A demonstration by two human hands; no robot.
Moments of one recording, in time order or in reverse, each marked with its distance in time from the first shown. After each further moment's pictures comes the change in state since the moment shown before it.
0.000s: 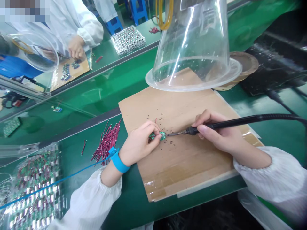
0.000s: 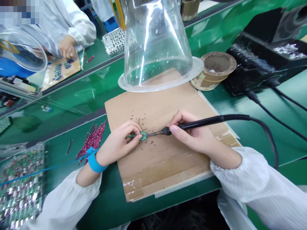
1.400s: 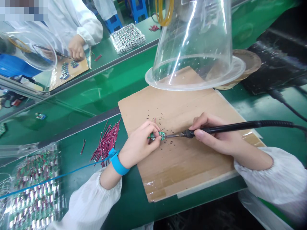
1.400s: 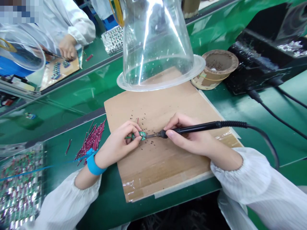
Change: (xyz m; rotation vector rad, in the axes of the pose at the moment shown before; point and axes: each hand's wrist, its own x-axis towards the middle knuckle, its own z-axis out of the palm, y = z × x) left_hand -0.002 0.004 0.001 -0.044 -0.021 -0.124; right_hand -0.002 0.000 0.001 -0.047 -0.092 -0.061
